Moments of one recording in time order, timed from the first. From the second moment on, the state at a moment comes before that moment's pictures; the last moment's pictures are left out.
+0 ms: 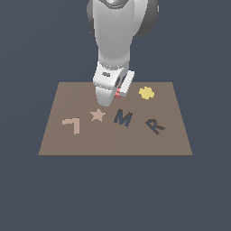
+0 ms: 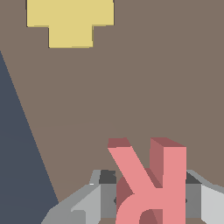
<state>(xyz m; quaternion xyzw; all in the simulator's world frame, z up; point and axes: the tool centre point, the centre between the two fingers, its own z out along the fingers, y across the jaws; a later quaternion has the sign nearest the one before) -0.091 -0.004 0.030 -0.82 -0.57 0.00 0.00</state>
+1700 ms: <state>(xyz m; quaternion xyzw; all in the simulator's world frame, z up) -0.064 0.042 0.035 -0.86 -0.51 0.00 0.00</state>
